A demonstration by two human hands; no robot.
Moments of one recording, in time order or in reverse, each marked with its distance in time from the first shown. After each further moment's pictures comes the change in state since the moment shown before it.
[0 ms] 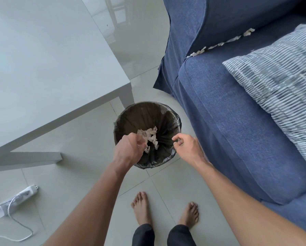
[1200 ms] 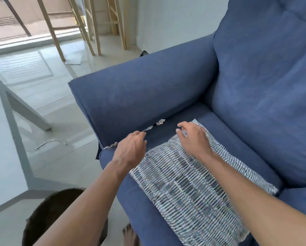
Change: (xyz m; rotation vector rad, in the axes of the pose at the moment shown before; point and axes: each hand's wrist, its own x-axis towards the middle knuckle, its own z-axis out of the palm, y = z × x) left_hand 0.144 0.395 -0.044 0.275 0.193 0.459; right_hand 0.167 0.051 -0.414 -0.196 0.409 -0.253
